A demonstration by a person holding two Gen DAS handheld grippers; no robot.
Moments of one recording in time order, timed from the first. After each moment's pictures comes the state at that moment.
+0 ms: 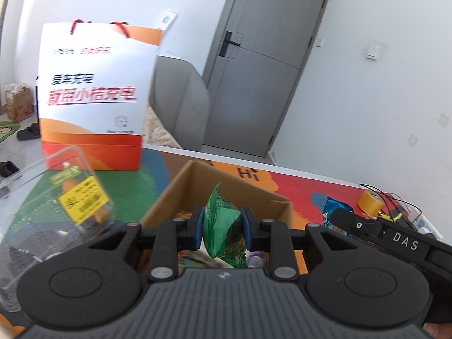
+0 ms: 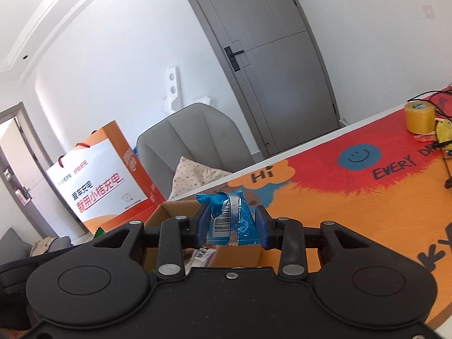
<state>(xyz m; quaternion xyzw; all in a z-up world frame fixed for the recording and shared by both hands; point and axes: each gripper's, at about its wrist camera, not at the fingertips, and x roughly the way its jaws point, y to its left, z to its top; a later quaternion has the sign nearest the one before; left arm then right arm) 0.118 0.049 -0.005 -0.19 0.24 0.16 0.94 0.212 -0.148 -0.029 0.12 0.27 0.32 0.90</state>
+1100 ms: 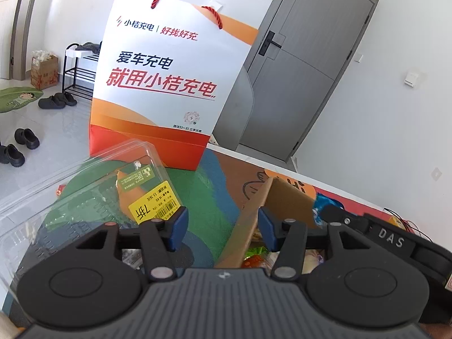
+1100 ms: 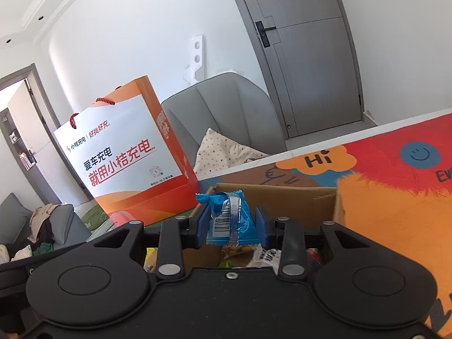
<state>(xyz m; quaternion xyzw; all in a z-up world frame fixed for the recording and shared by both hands) 0.100 0.146 -0.020 -0.26 0.25 0.19 0.91 0.206 -0.035 -0.029 0.06 0.30 0.35 0.88</state>
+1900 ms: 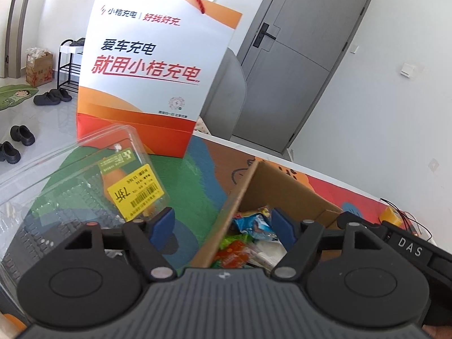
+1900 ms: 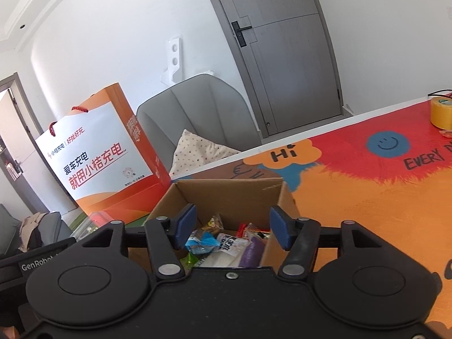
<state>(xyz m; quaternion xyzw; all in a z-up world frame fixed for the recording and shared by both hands) 0.108 0.119 -0.025 -0.25 0.26 0.18 0.91 0.210 -0.082 -0.036 0.08 0.31 0.31 0.90</state>
